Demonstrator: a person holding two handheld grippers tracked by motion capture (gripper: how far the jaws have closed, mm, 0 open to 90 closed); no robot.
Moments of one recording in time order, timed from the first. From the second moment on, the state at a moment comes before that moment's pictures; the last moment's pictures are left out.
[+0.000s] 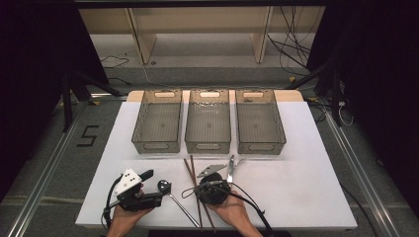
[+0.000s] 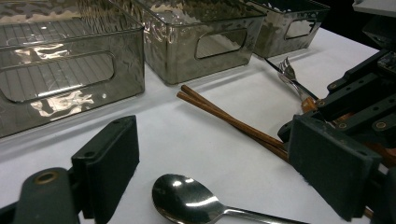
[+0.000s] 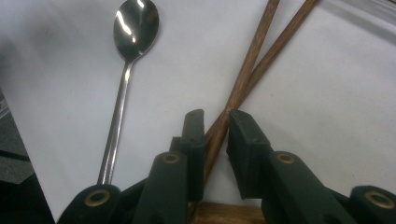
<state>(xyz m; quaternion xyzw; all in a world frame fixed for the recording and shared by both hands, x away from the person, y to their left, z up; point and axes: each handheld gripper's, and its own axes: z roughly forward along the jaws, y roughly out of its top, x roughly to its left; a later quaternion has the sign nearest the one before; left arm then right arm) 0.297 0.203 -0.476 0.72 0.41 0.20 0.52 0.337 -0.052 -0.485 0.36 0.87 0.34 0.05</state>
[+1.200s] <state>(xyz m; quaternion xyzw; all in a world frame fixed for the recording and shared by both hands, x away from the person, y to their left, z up) 0.297 0.202 -0.476 0.73 0.41 0.20 0.52 0.322 -0.042 -0.488 0.38 0.86 0.31 0.11</state>
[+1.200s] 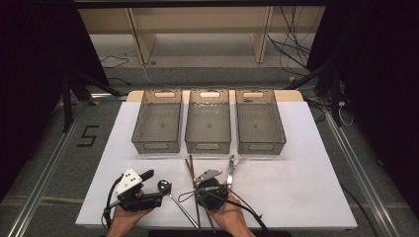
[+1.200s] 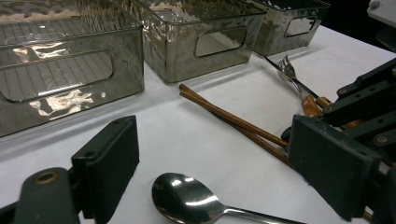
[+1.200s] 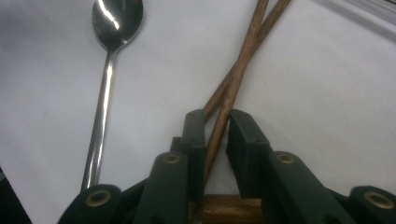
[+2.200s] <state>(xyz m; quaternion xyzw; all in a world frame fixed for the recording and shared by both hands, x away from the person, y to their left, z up) 0.298 0.204 -0.475 0.72 0.41 0.20 0.52 0.314 -0.047 -0.474 0.39 0.83 0.38 0.08</state>
